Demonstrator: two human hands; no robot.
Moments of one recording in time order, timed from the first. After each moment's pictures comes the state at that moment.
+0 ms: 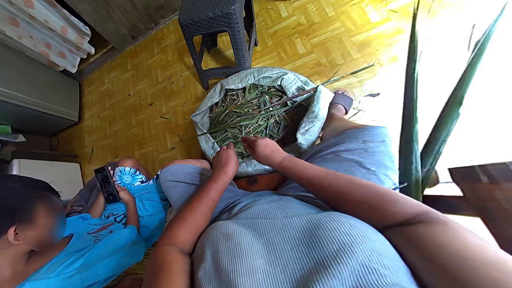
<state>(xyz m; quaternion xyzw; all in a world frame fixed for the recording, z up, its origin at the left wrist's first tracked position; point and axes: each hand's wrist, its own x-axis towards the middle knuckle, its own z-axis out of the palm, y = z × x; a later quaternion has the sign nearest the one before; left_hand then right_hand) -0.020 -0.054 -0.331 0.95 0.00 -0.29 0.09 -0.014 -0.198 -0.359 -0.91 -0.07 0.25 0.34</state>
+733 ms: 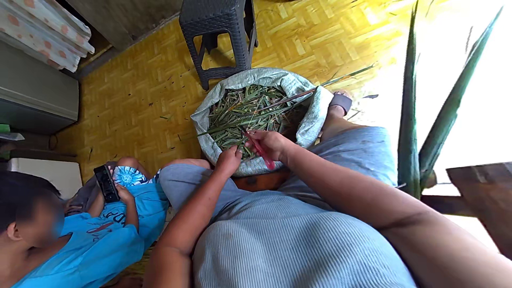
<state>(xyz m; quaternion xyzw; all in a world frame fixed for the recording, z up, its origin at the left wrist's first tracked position) -0.018 -0.045 -0.335 0.89 0.01 -0.36 0.29 -0.001 -0.213 -0.367 -0.50 0.26 0.33 0.76</state>
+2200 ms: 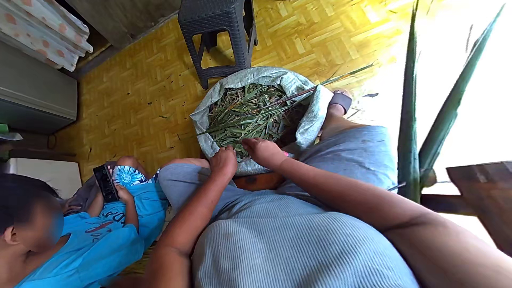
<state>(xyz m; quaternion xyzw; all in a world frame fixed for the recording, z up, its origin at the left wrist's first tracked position) -0.024 -0.051 -0.330 0.95 -0.01 -0.30 0.07 -0.023 -0.200 -0.369 -0.91 -0.07 0.22 0.33</state>
